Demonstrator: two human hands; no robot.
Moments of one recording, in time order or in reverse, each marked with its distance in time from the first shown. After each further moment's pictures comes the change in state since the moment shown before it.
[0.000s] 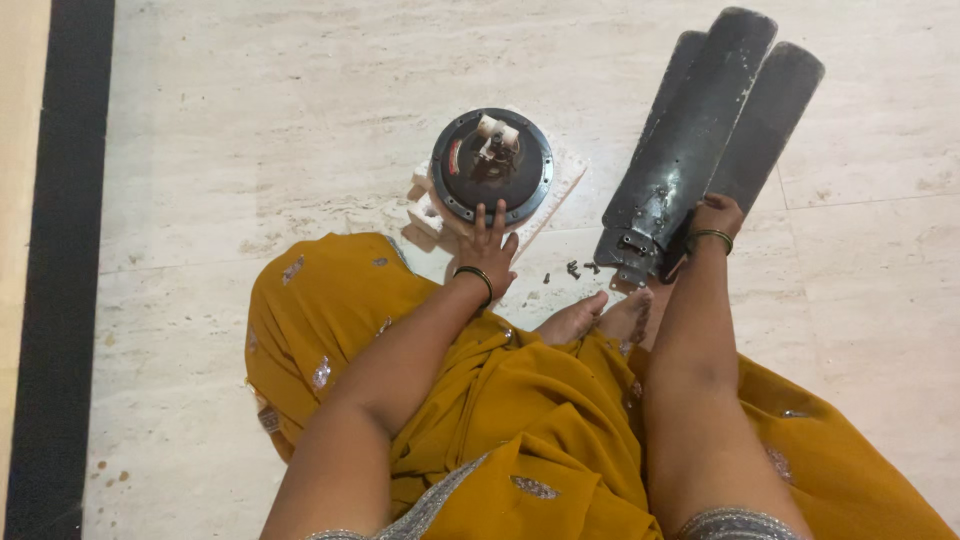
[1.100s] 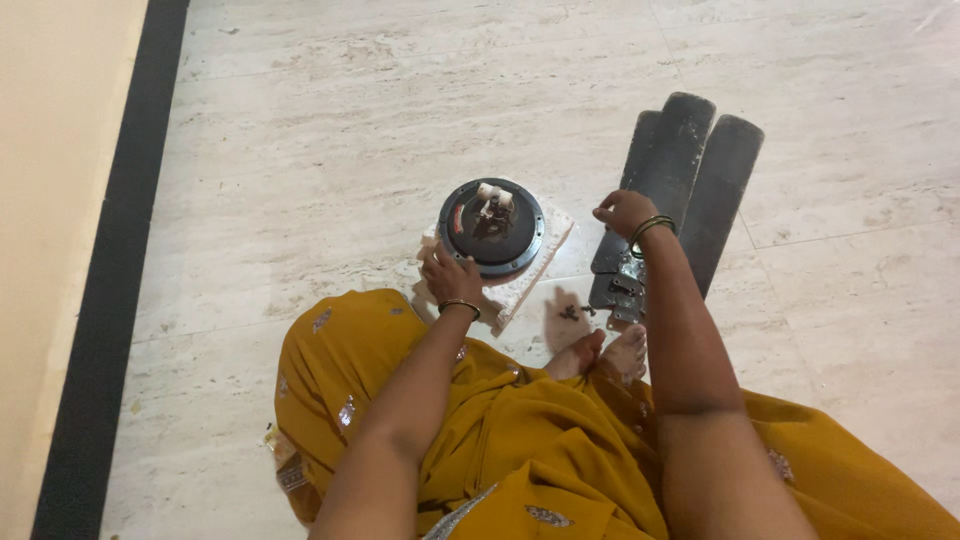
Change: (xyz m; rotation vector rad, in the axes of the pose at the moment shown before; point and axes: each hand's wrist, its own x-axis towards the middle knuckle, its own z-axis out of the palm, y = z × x) left_hand 0.053 -0.060 0.042 -0.739 0.793 -0.576; right_hand -0.073 -0.216 0.010 -0.595 -0.761 -0.264
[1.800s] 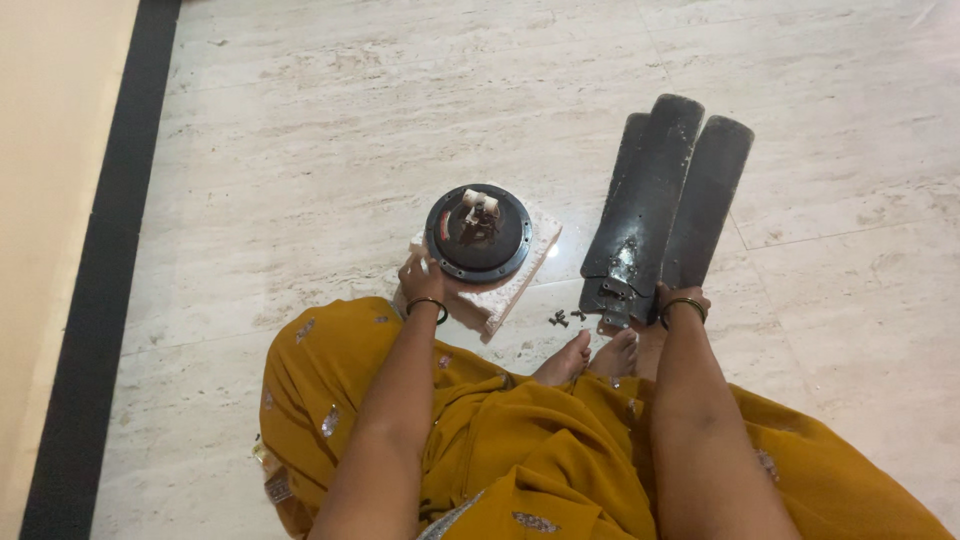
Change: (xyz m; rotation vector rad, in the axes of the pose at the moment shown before) left_hand 0.056 -0.067 0.036 -0.158 -0.003 -0.087; right_hand -0.035 0.190 0.080 0.218 0.345 0.799
